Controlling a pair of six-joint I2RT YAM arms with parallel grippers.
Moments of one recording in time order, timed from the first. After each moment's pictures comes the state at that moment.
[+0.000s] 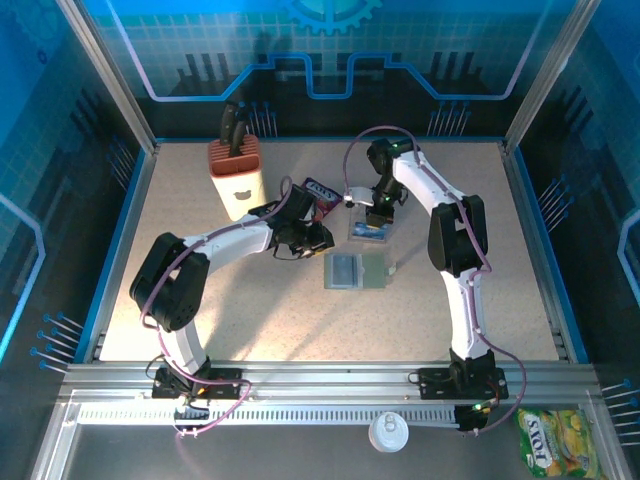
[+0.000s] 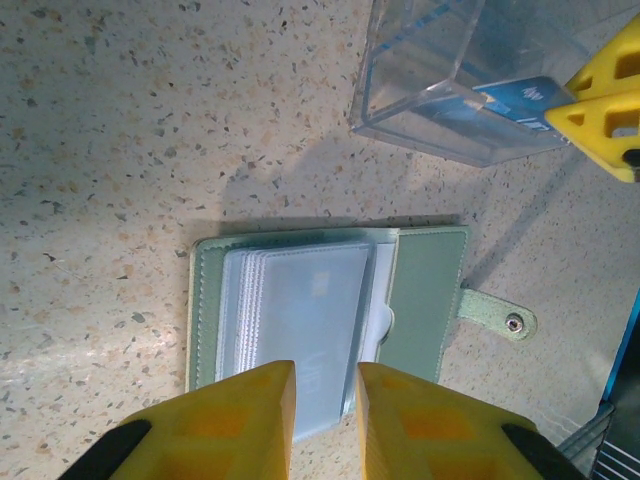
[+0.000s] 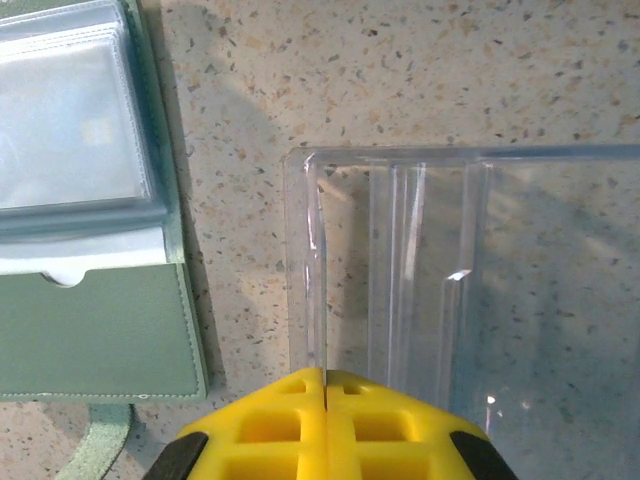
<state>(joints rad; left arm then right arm) -0.54 1.78 1.19 -0.41 0.34 -0.90 0.32 2.30 2.05 -1.35 -0.26 -1.10</state>
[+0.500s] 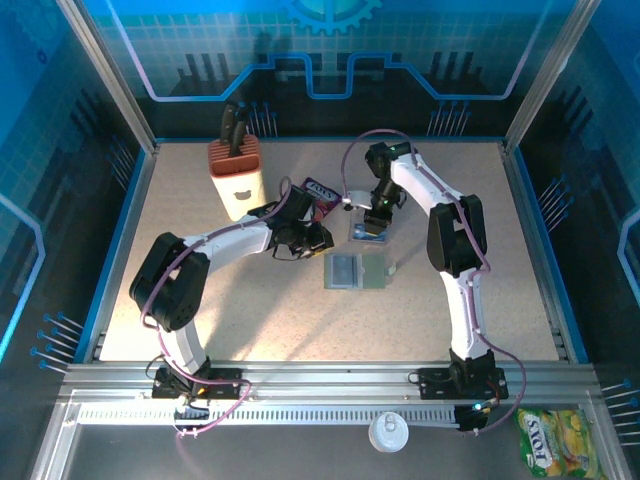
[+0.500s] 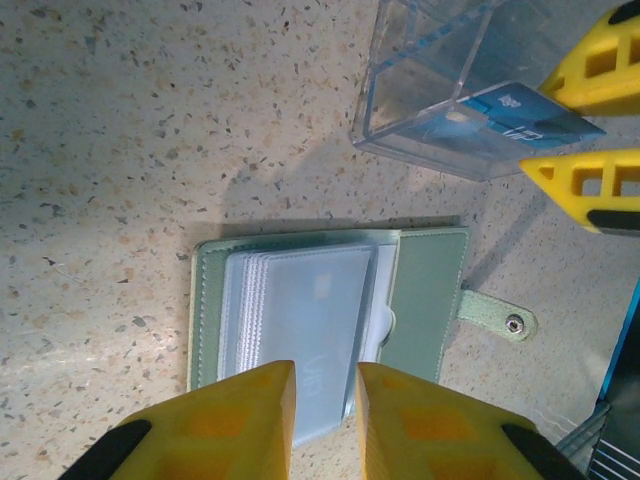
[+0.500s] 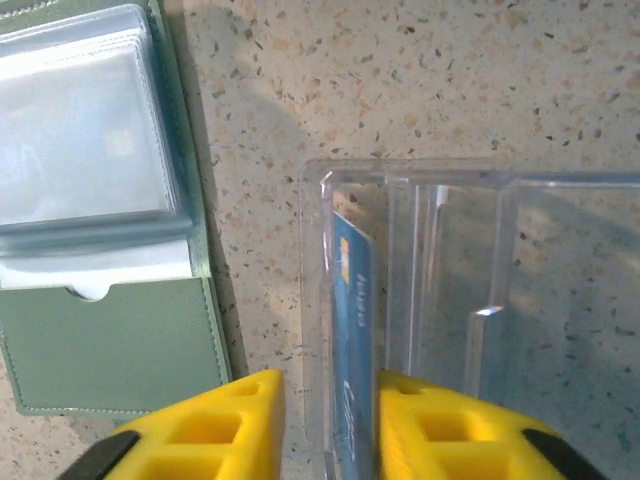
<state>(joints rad) -0.54 1.78 1.18 -0.39 0.35 -0.90 0.33 2.30 2.03 -1.35 -0.28 -1.06</state>
